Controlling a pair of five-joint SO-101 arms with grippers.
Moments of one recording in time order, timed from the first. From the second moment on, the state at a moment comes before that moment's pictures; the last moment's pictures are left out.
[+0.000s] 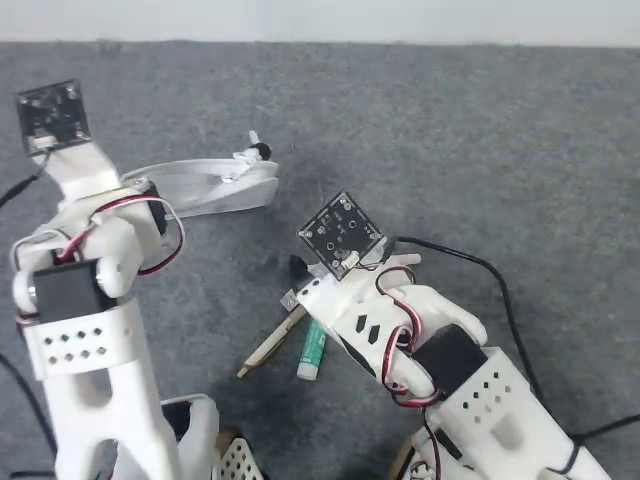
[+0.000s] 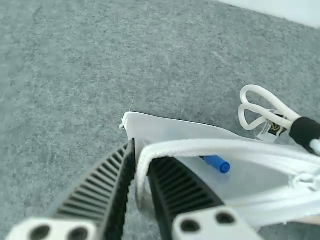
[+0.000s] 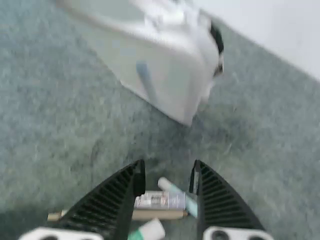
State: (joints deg) left arm -17.7 -43.3 25.1 75.4 11.5; right arm -44.7 -56.5 48.5 50.5 5.3
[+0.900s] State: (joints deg) left arm -19.3 -43.3 25.1 75.4 12.8; right arm -44.8 -55.1 50.1 60.0 -7.8
